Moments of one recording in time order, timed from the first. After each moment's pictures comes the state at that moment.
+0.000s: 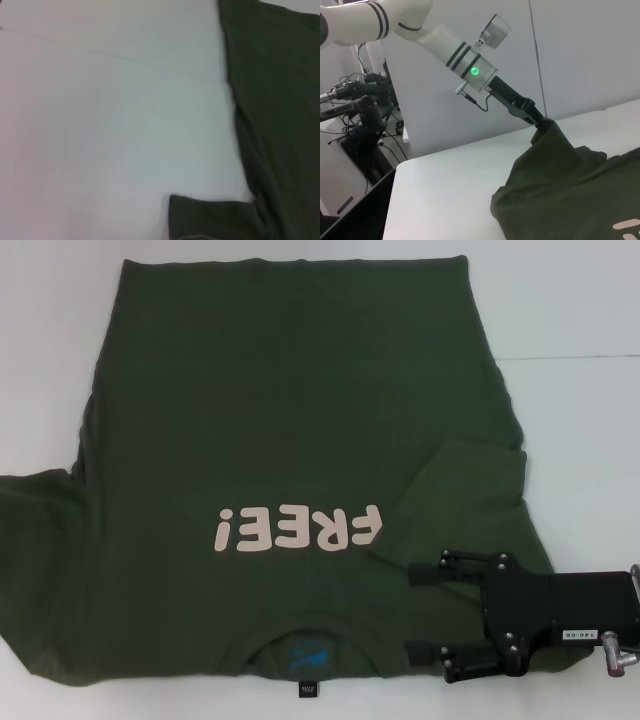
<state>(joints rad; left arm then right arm) -0.54 -2.11 0.47 1.19 2.74 1.27 -2.47 0.46 2.09 -0.82 -0.63 -1.95 -1.72 1.21</state>
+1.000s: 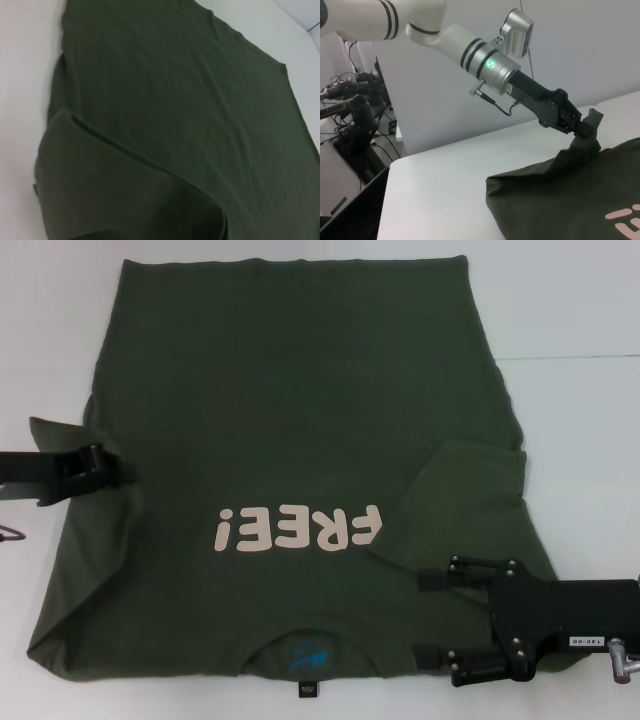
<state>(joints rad) -0.65 -2.12 0.48 0.94 2.51 1.34 -2.53 0.44 2.08 -0.82 -0.63 -1.95 -1.71 1.21</state>
